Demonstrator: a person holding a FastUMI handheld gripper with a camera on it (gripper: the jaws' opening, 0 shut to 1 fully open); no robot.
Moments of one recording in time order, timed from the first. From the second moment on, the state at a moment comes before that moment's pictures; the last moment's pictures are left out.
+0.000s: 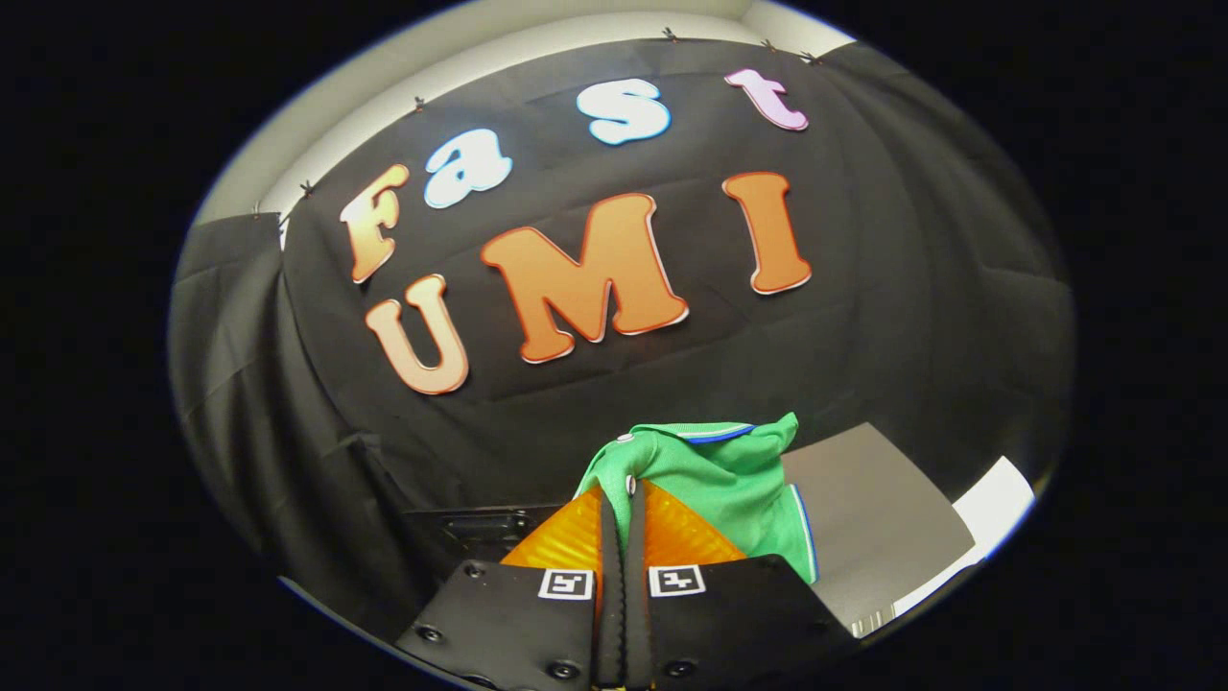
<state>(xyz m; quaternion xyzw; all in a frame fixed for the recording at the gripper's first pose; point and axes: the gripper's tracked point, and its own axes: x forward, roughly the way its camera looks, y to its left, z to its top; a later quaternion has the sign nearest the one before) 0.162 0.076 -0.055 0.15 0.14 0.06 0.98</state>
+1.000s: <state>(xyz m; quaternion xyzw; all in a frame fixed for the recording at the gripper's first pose) 0.191 0.369 -0.206 0.18 0.24 0.22 0.93</state>
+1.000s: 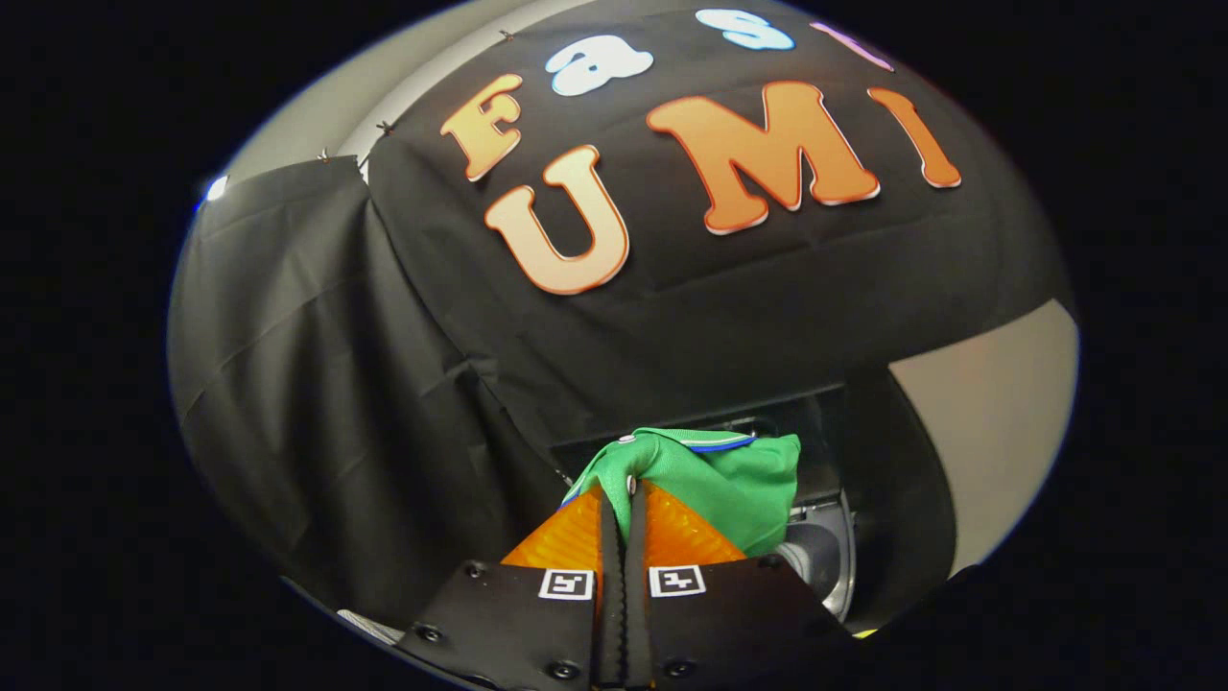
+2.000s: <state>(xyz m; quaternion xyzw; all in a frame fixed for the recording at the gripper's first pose) 0.221 0.422 -0.498 0.17 0.47 0.10 0.86</state>
